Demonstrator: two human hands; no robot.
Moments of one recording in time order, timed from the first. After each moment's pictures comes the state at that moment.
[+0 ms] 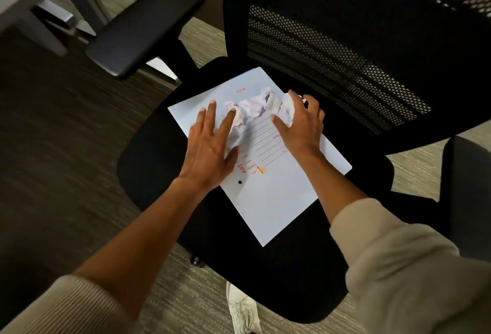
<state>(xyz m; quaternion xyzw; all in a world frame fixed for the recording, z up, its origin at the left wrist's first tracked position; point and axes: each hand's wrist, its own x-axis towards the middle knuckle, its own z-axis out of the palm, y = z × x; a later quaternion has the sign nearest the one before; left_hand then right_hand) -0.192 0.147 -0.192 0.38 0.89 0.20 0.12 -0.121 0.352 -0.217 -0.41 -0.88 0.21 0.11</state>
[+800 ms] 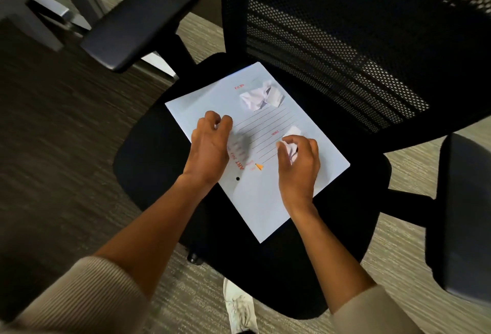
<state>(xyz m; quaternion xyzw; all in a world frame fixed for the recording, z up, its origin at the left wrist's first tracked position) -0.185 0.154 -0.188 0.36 0.90 0.23 0.09 -0.060 0.276 -0.212 -0.42 -0.77 0.39 0.28</state>
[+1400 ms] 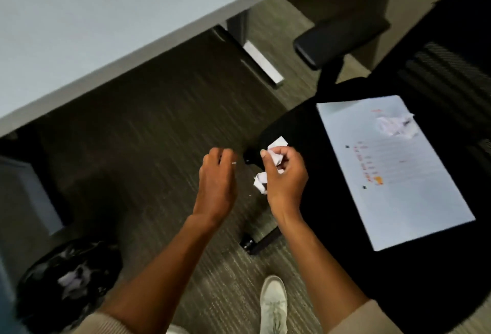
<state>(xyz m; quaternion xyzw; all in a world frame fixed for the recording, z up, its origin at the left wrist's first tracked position) -0.164 -0.119 -0.184 0.15 0.94 0.31 0.00 -0.147 0.012 -0.181 -0.30 -0.74 0.57 0.18</state>
